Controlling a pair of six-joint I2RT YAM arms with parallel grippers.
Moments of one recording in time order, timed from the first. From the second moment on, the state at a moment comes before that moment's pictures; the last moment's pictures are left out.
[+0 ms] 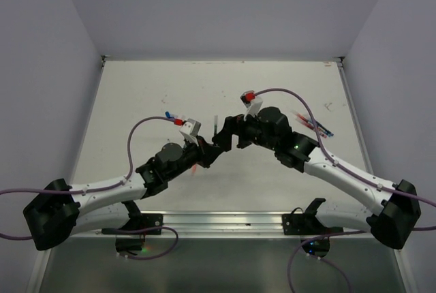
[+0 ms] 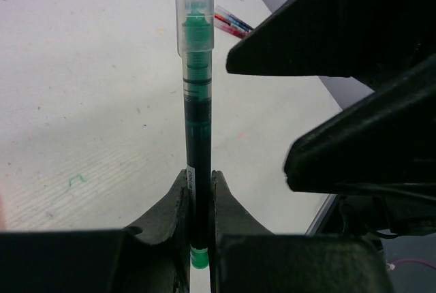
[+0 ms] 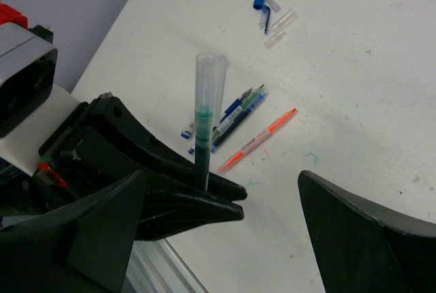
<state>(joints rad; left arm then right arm) -0.93 1.08 0.40 0.53 -0.07 -0.59 0.81 1.16 0.90 -0.13 -0.11 0.50</state>
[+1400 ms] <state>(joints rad) -0.91 1.14 0.39 0.47 0.06 -0.76 0.80 1.27 1.05 -0.29 -0.01 0.57</state>
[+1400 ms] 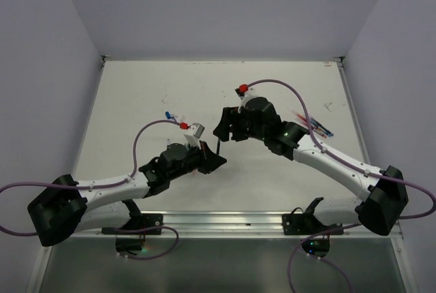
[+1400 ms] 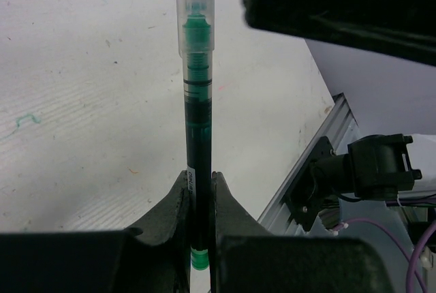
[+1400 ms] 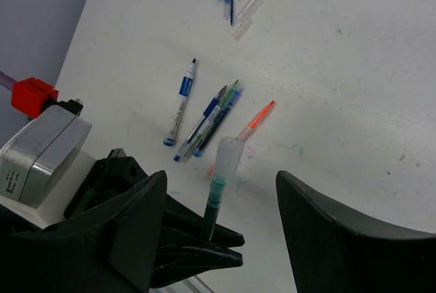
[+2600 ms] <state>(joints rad) -0.91 1.16 0.42 0.28 -0.05 -0.83 0.86 1.56 1.17 -0.31 0.08 0.68</state>
